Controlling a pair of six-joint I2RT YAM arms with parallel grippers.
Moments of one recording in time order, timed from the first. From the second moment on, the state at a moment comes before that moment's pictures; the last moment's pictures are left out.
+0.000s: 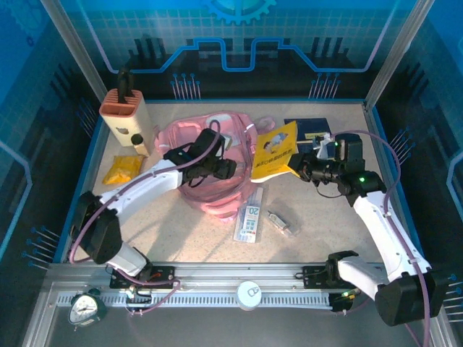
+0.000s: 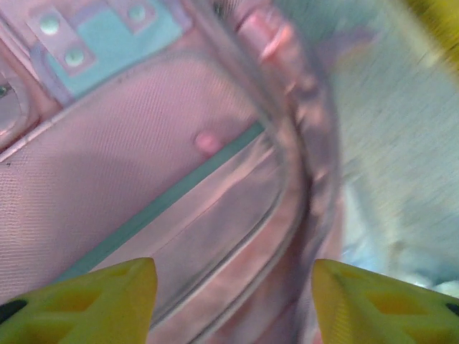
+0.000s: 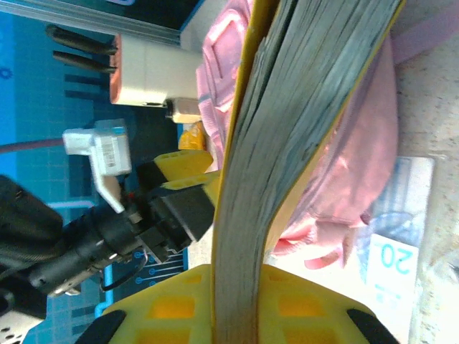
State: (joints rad) left arm -0.61 1.56 1.23 -0.60 -0.05 -0.23; right arm 0.14 1.03 0.94 -0.57 -0.71 0.85
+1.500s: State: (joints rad) left arm -0.56 1.57 1.26 -0.53 -0.23 0.17; right arm 0.06 1.02 0.93 -0.66 -0.79 0.78
